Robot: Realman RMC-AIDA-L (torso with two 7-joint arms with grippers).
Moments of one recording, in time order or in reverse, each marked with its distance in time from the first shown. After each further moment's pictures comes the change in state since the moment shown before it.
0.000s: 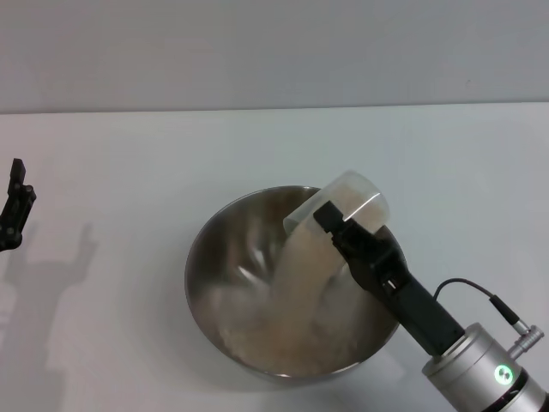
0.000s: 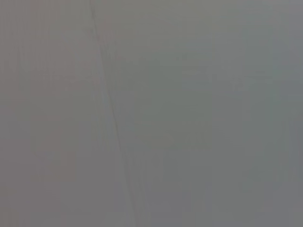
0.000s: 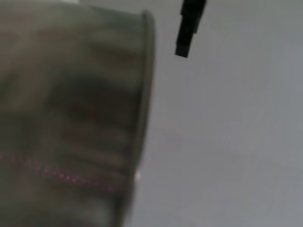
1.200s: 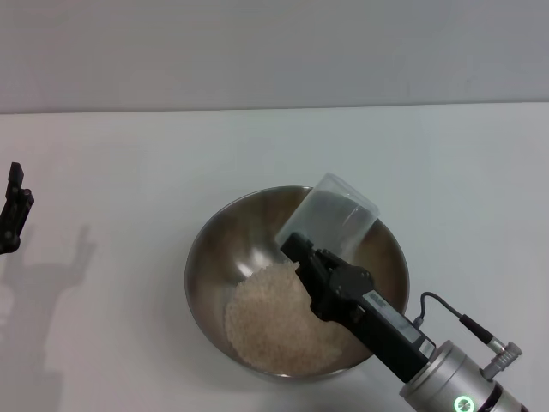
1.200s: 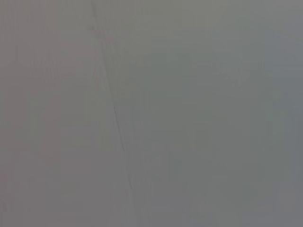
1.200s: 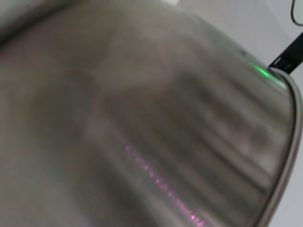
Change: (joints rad) left arm 0.003 0.000 0.000 0.008 0.000 0.001 -0.004; right arm 0.002 0.000 -0.020 0.046 -0.026 0.090 -0.539
